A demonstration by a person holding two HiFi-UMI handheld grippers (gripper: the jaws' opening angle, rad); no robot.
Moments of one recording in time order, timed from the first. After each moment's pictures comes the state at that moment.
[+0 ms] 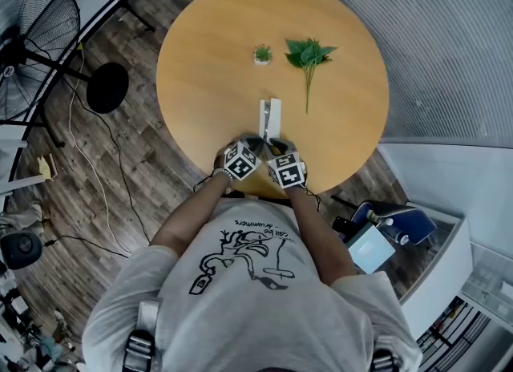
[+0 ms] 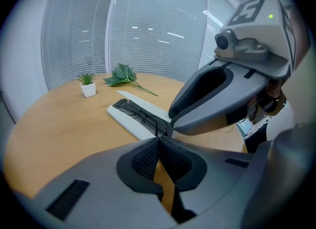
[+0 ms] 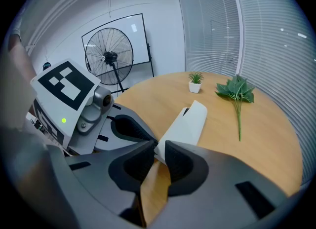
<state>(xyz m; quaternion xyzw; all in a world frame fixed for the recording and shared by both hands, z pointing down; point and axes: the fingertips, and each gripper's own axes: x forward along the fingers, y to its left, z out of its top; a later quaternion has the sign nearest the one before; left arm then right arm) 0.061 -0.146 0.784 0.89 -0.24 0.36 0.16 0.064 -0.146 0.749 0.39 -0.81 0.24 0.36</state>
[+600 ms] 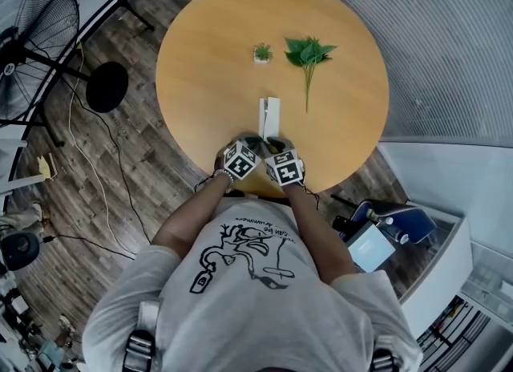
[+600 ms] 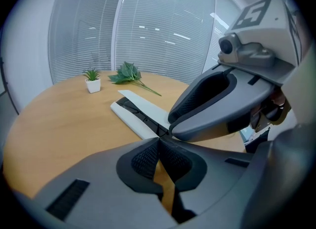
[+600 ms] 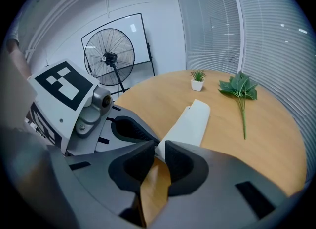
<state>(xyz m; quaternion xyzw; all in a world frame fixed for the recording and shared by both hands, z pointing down) 0.059 -0.145 0.784 0.88 -0.26 0.35 0.18 0.057 -0.144 0.753 0.38 -0.82 0.25 0.35</state>
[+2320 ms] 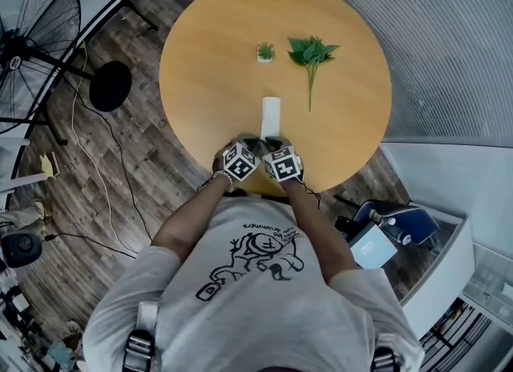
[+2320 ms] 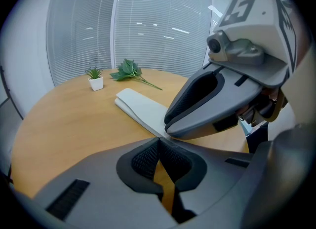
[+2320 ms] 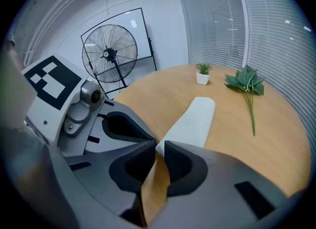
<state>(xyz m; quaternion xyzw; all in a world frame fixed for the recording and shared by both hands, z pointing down) 0.042 -0.136 0.789 0.87 -0.27 0.38 0.17 0.046 -0.140 0.769 0.36 -0.81 0.27 0.37</state>
